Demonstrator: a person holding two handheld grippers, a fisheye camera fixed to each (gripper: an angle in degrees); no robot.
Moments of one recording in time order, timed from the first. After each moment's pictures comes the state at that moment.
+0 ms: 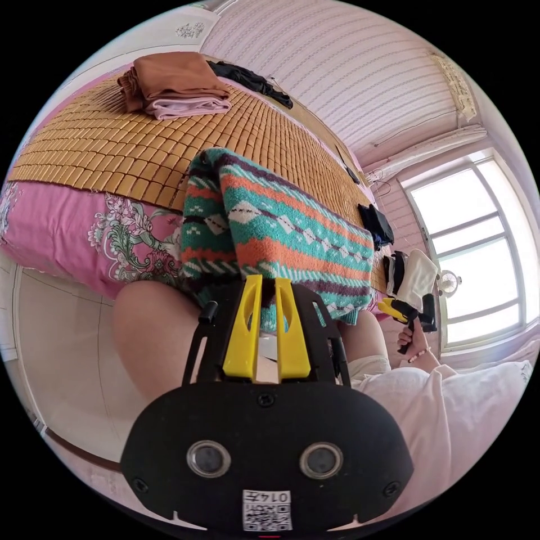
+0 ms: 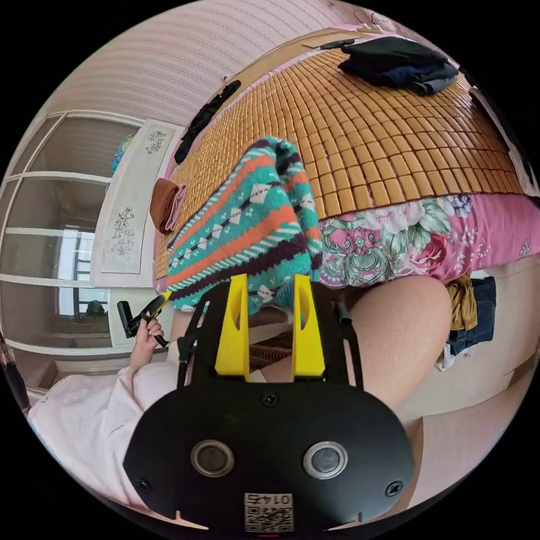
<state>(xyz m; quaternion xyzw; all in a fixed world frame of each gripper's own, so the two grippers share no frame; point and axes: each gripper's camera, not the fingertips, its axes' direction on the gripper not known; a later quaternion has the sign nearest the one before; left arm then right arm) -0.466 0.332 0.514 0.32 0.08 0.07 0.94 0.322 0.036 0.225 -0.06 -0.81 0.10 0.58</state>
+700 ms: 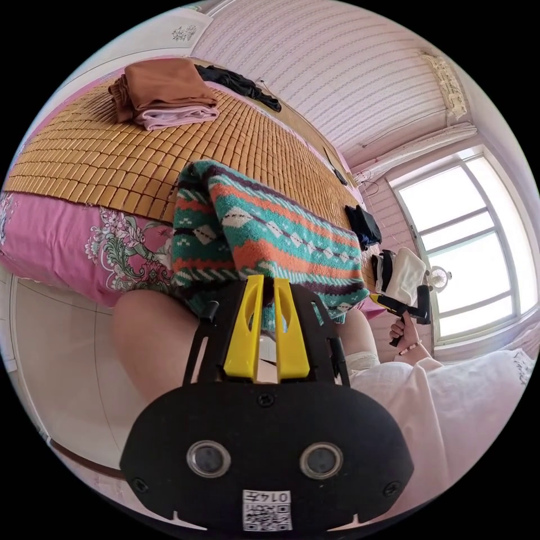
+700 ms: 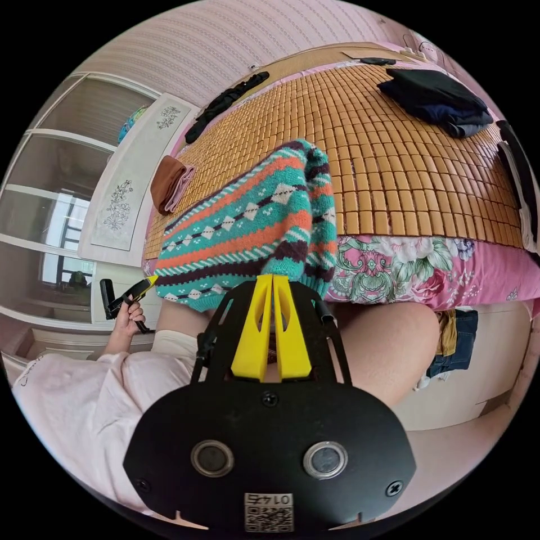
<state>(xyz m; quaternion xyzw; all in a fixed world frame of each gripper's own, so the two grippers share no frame) -0.440 0.342 0.487 0.33 0.10 0.09 0.93 0.349 0.016 0.225 0.01 -0.79 0.06 0.61</state>
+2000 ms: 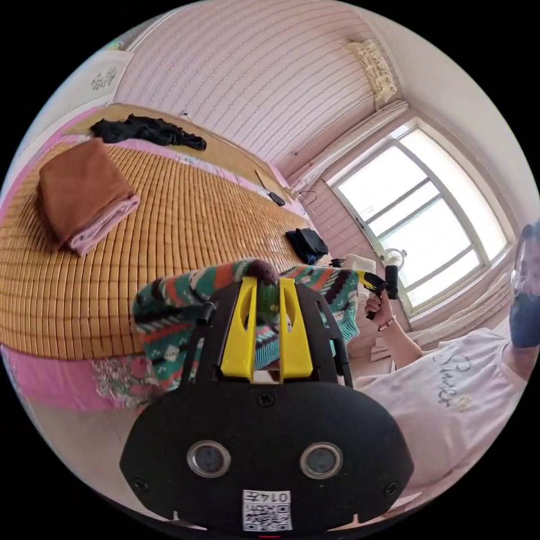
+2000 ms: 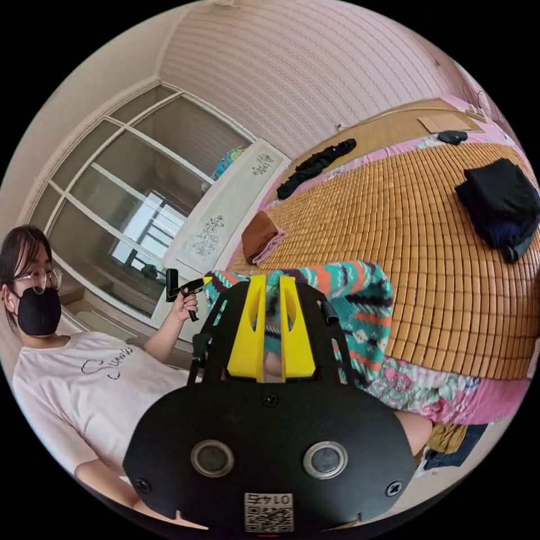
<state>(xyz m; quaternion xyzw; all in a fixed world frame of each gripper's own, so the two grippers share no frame) -0.323 0.315 0.347 0.36 0.14 0.25 0.89 0.475 -0.059 0.285 0.21 -0.86 0.09 0.45</state>
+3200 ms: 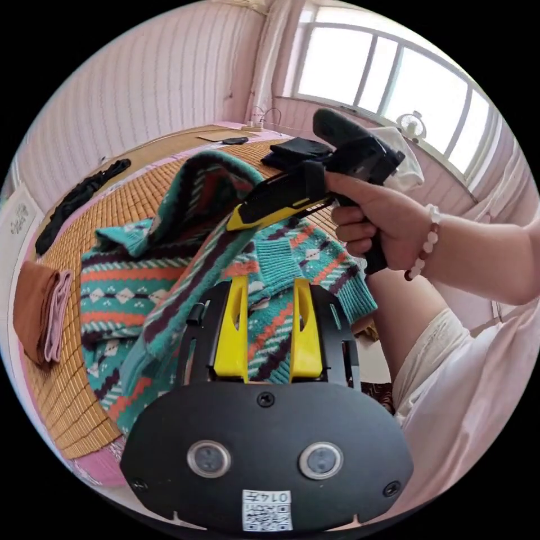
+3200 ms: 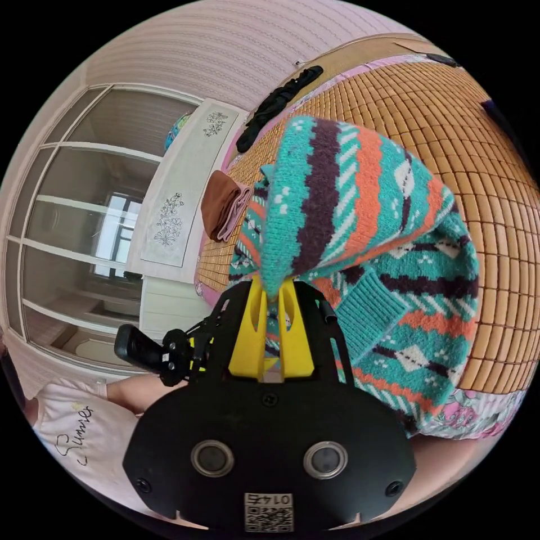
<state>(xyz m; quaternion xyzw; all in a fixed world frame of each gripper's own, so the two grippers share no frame) -0.111 0.268 0.546 0.31 -0.14 0.44 0.83 0.350 -0.171 0.241 0.05 -0.87 0.05 0.49</state>
